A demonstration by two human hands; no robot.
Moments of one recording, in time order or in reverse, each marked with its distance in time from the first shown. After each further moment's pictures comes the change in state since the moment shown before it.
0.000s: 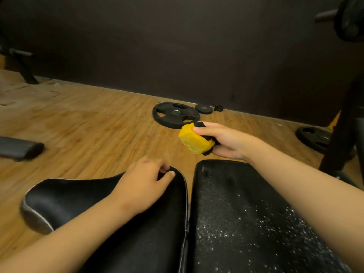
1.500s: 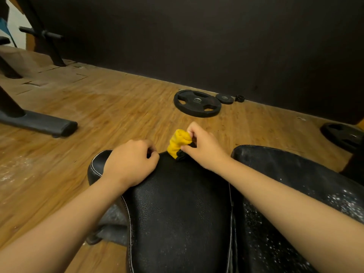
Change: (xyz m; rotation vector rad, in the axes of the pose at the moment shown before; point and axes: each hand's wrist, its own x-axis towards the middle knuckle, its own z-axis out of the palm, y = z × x) left_hand -0.041 -0.091 -0.052 0.233 0.111 -0.183; right_hand 0.036 0.059 0.138 -0.857 0.283 -0.385
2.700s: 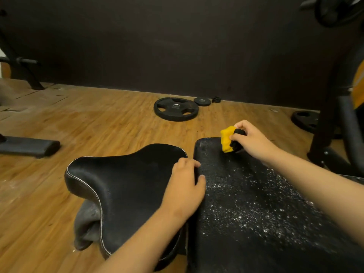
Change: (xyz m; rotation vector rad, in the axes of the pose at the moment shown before) left_hand -0.075 0.173 0.054 -0.528 -0.047 0.135; right_hand -0.113 0.072 -0.154 0.251 0.222 0.442
